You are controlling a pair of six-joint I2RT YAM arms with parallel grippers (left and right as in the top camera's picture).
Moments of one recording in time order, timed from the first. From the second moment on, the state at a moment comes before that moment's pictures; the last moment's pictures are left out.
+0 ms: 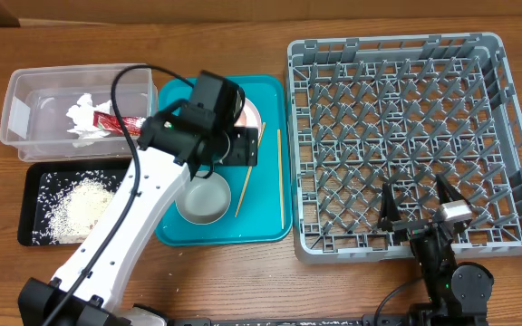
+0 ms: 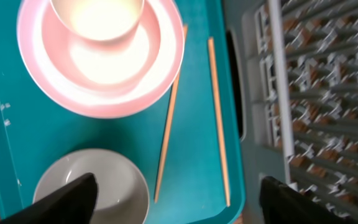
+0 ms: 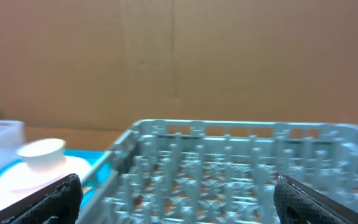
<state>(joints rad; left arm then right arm) -0.40 1.54 1.42 -0.99 0.05 -0.36 0.03 0.01 0.02 0.10 -0.19 0.08</state>
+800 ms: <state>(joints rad) 0.11 1.54 1.52 -0.88 0.07 -0.42 0.03 0.94 1.21 -0.69 -0.53 0.25</state>
